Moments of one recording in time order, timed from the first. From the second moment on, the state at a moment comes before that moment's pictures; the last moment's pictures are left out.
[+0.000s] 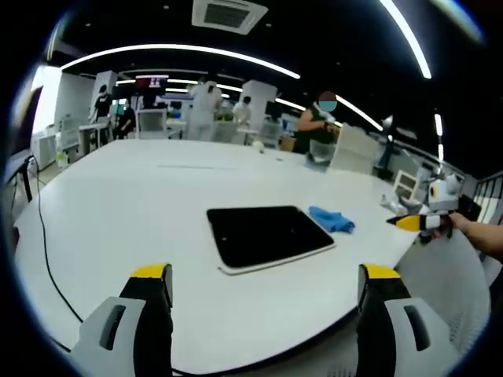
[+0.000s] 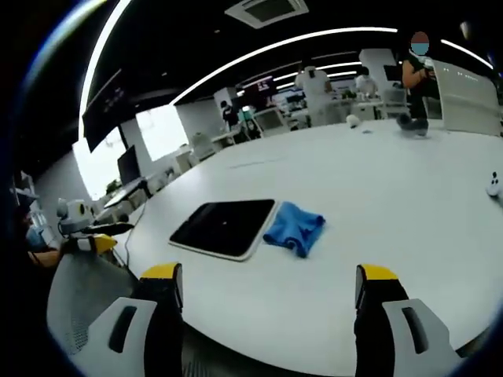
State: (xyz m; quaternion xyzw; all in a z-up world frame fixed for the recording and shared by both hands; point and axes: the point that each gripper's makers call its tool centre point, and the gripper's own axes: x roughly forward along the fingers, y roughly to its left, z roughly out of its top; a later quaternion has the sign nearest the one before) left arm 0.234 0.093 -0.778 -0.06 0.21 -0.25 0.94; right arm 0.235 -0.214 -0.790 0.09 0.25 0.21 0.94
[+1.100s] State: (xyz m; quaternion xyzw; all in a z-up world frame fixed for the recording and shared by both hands) left arm 0.233 0.094 -0.779 -0.06 0.22 -0.25 0.94; right arm 0.237 -0.209 -0.784 0.10 0.23 0.22 0.94
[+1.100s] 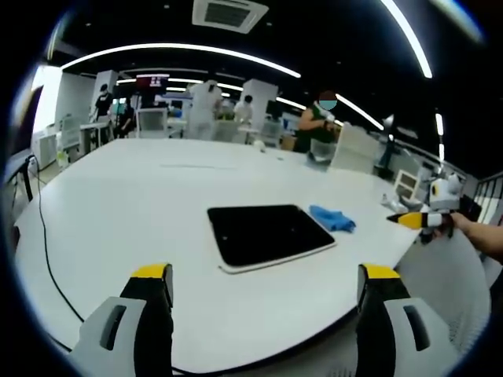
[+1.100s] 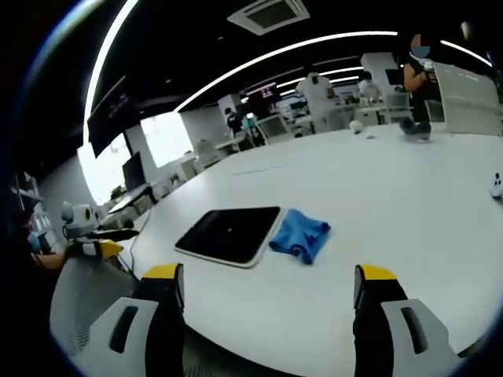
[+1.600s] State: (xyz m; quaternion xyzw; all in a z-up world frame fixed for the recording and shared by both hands) left arm 0.234 0.095 -0.778 -0.06 0.21 -0.25 0.94; right arm 0.239 -0.209 -0.777 0.13 0.22 0.22 0.94
